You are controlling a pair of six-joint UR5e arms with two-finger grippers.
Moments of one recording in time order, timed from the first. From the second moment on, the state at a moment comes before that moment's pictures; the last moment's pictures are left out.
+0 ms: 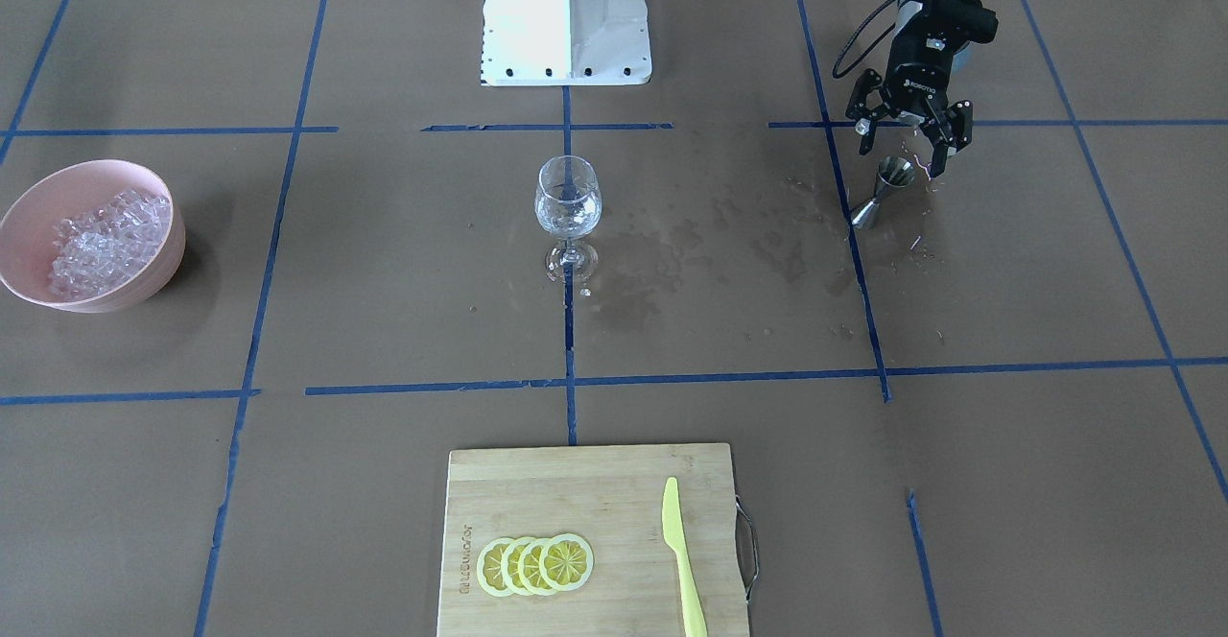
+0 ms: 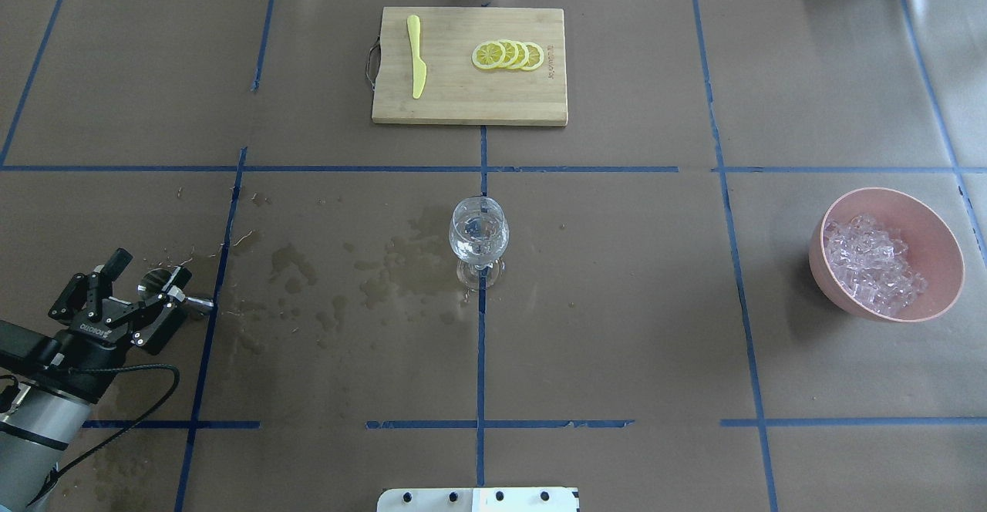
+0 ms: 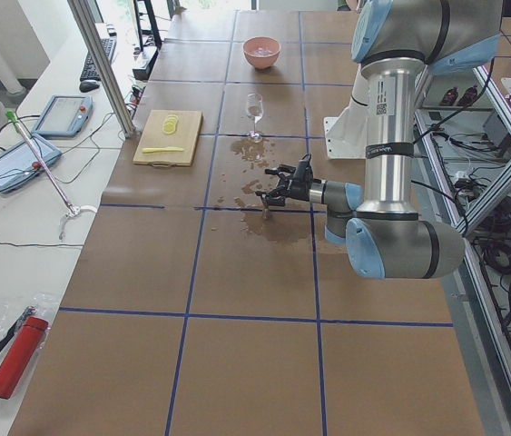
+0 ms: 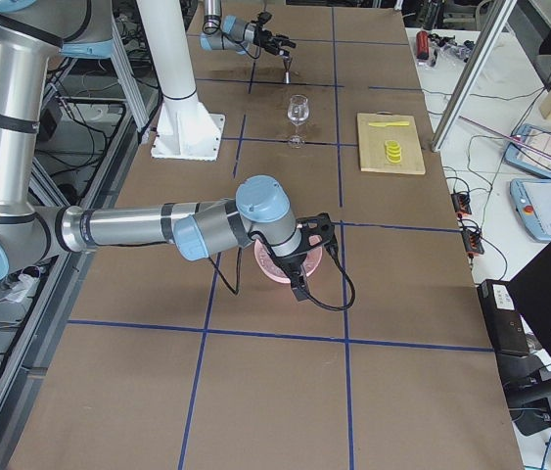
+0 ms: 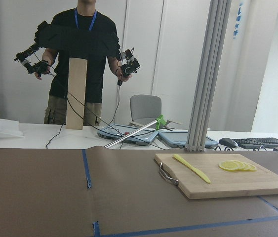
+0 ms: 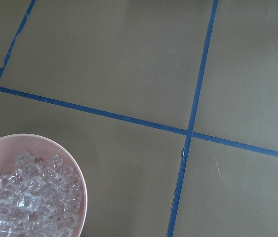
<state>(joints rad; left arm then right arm) -0.06 -1.47 -1.63 -3.50 -0.41 -0.56 1.59 -1.81 1.93 -1.29 2.36 0.04</state>
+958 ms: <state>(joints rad) -0.31 -1.39 -1.68 -3.49 -0.77 -0.37 1.59 -1.81 1.93 -1.29 2.36 0.04</state>
